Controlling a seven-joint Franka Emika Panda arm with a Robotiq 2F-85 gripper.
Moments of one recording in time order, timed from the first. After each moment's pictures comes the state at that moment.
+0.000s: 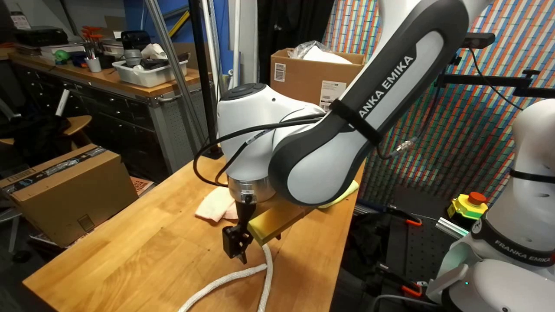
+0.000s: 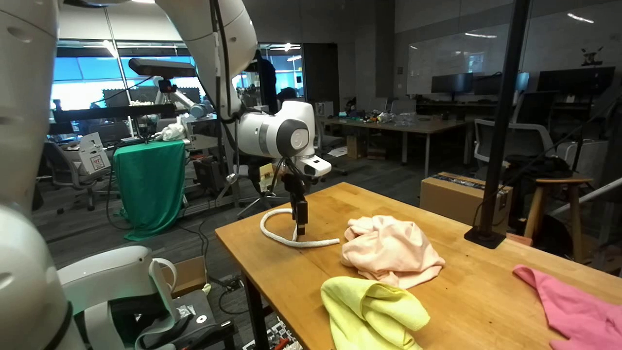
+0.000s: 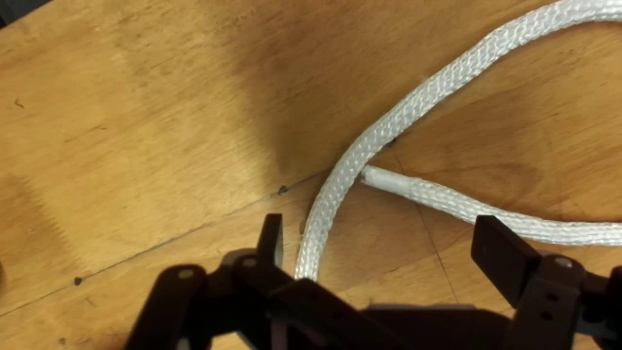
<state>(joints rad) 0.37 0.32 0.15 -2.20 -0.02 2.47 0.86</state>
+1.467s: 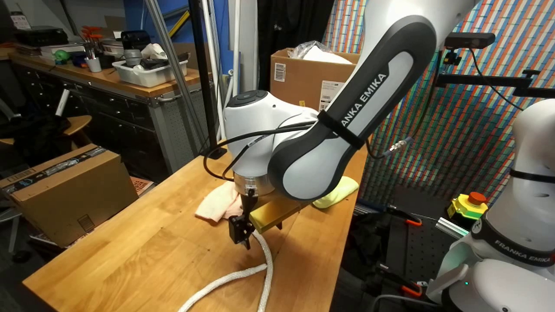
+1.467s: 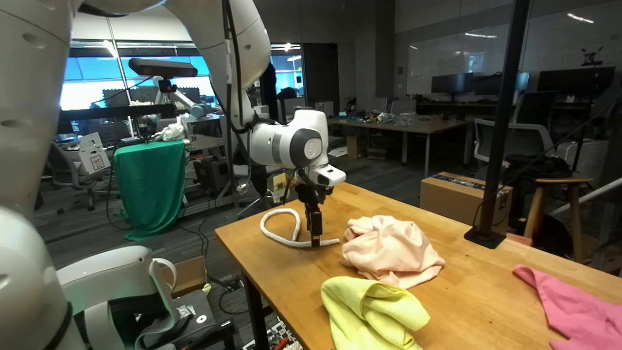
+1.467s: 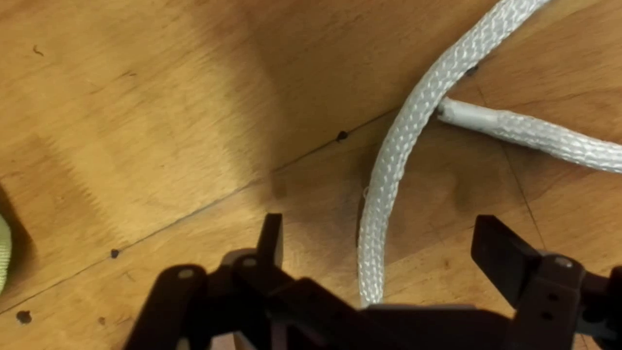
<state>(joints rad) 0.36 0.37 0.09 -2.20 -0.06 2.50 0.88</state>
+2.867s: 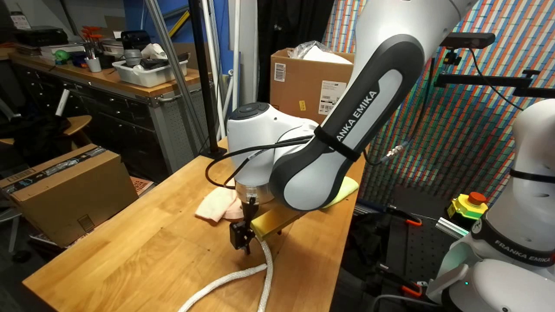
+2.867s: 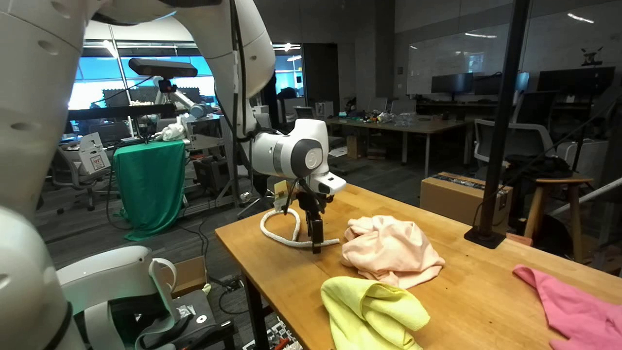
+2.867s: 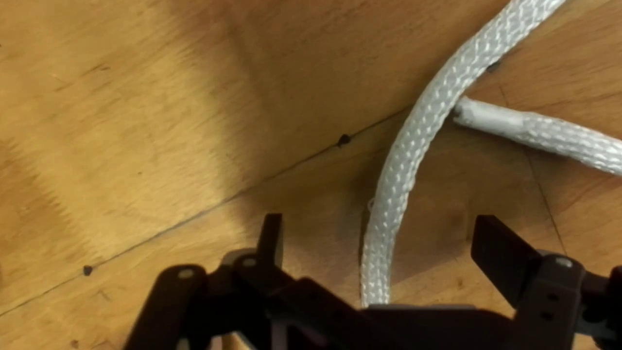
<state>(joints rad) 0.36 0.41 0.08 -2.20 -0.07 2.56 0.88</state>
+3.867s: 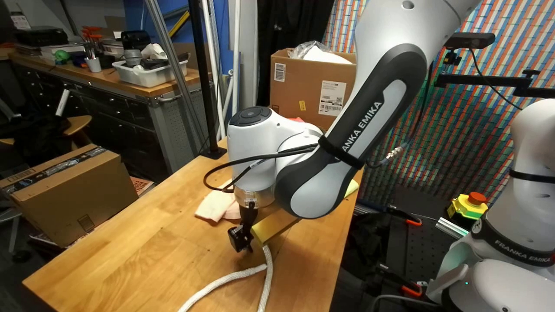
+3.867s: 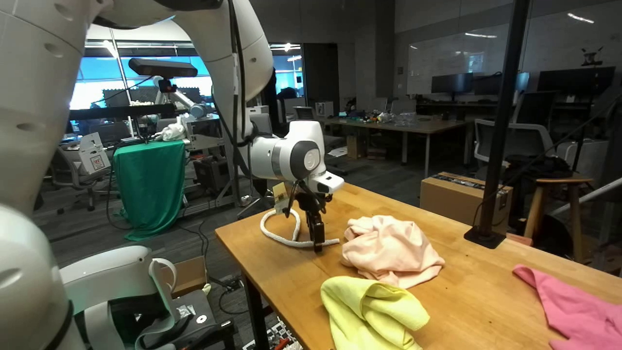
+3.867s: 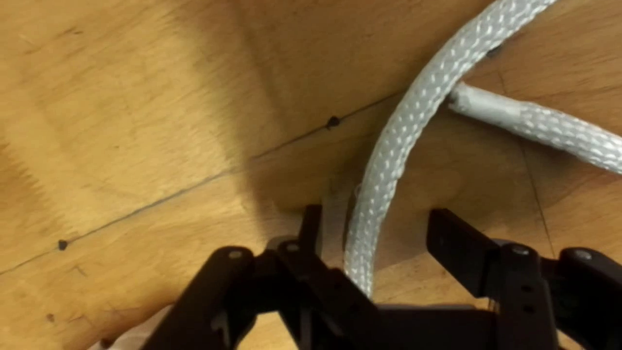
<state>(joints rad) 0.41 0.42 0.05 -2.20 -0.13 2.62 0.90</state>
